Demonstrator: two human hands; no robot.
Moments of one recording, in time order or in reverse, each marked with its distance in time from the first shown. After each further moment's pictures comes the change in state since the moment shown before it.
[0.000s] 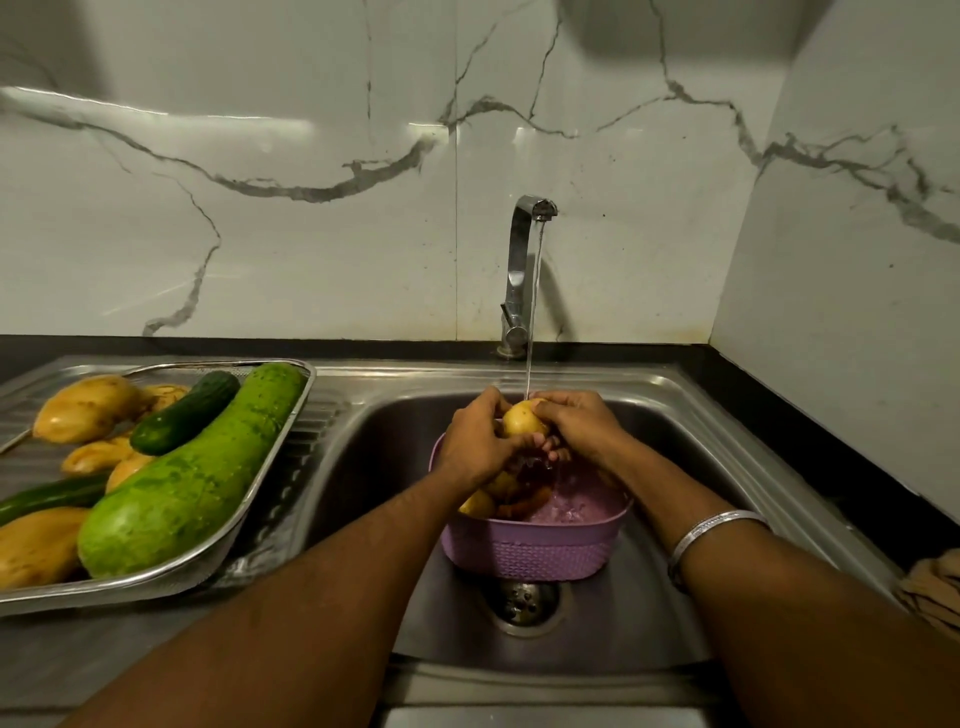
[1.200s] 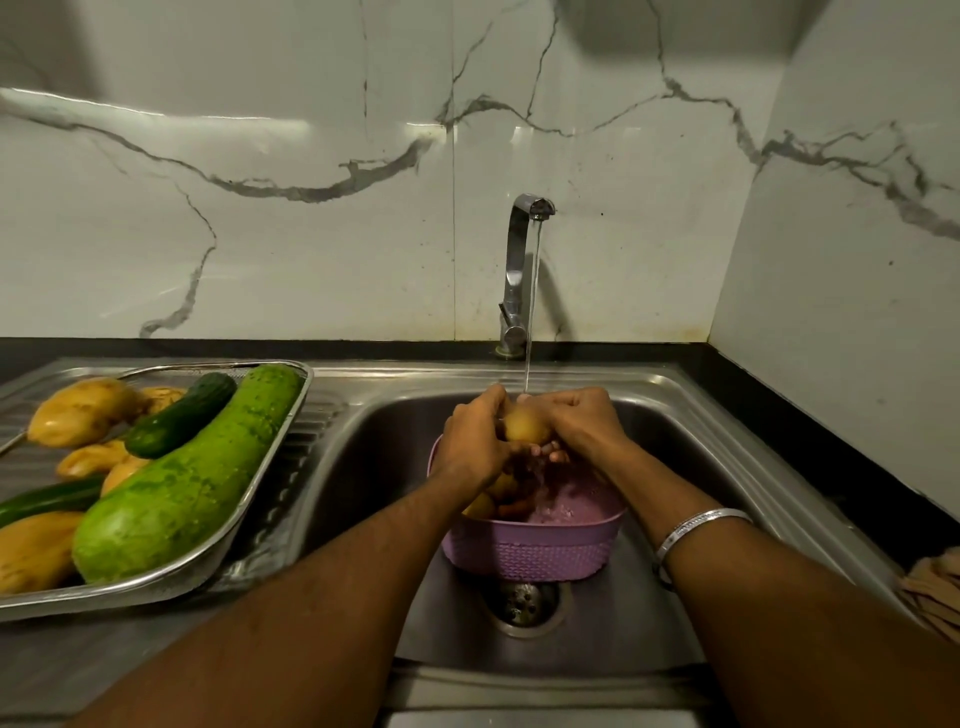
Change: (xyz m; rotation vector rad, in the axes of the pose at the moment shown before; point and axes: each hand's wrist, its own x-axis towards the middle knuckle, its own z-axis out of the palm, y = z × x) left_hand 0.000 -0.003 0.002 0.061 0.017 0.035; right_hand -0.016 -0.009 0.004 -0.055 0.130 -0.038
